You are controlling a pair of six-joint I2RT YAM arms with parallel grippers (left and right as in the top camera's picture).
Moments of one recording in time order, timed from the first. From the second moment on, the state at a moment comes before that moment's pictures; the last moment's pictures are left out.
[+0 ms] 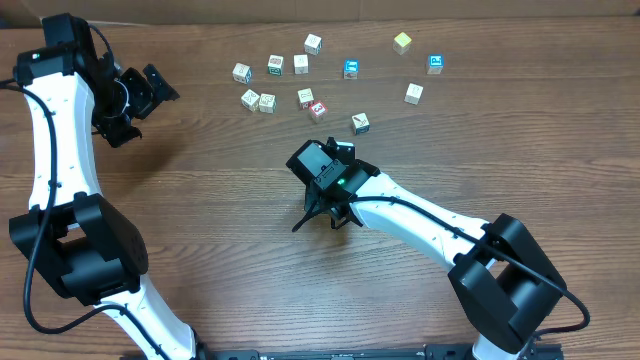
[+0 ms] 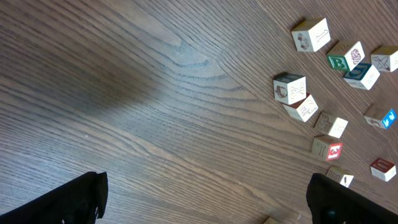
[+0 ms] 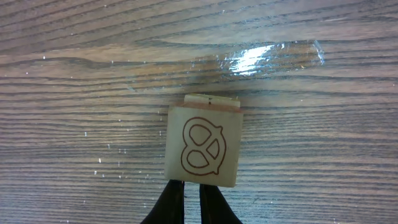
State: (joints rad) left arm 0.29 2.03 1.94 -1.23 0.30 -0.41; right arm 0.79 1.88 1.29 -0.68 0.17 0.85
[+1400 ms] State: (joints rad) left arm 0.29 2.03 1.94 -1.23 0.30 -0.41; right arm 0.76 1.88 1.69 -1.05 0.01 0.78
